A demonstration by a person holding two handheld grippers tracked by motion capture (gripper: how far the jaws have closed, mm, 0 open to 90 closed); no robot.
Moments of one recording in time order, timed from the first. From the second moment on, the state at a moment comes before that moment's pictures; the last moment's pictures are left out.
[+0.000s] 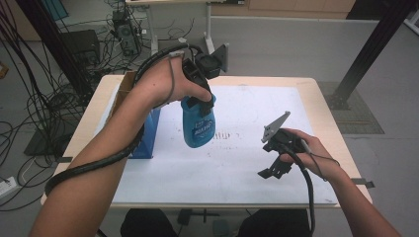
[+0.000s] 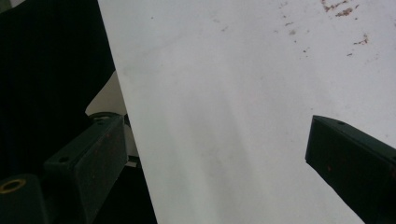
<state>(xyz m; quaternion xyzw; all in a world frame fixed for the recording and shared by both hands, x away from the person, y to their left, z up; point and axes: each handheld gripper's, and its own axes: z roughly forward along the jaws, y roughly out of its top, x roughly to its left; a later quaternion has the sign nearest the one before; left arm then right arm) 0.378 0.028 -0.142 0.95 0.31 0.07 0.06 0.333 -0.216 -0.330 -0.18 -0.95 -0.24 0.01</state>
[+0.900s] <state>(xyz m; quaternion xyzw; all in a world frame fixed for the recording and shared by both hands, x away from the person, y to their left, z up) 0.409 0.072 -0.055 0.89 0.44 0.09 0.06 0.335 -0.223 -0.330 -0.18 -0.95 -0.27 0.01</state>
